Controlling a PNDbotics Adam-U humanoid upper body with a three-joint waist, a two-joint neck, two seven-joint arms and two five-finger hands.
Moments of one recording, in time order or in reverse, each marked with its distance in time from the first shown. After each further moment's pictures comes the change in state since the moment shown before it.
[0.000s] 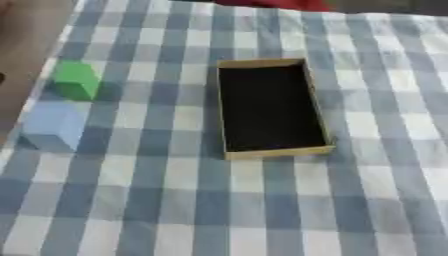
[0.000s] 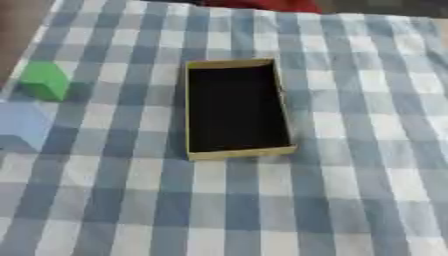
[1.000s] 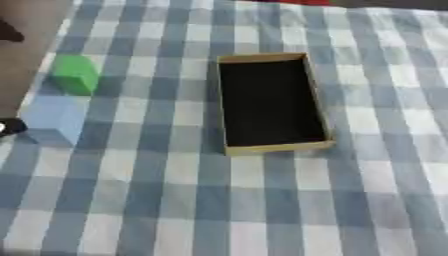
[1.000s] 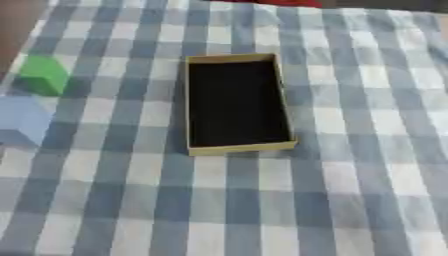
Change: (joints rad) left arm -0.070 0.019 -0.059 0.000 -0.002 -0.108 -0.275; right arm -0.001 0.000 0.006 0.000 0.000 0.000 0.004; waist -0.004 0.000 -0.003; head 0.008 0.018
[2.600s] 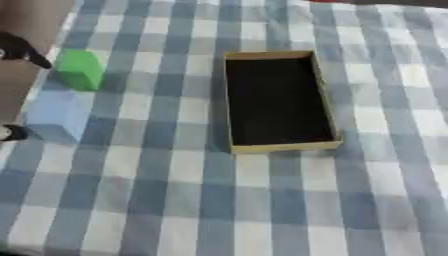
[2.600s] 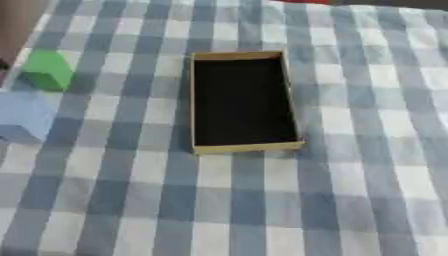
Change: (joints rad) left arm -0.154 0.015 -0.143 0.124 0.036 0.096 -0.266; right arm -0.009 -0.001 0.007 0.000 -0.002 -0.005 0.009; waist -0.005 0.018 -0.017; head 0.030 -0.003
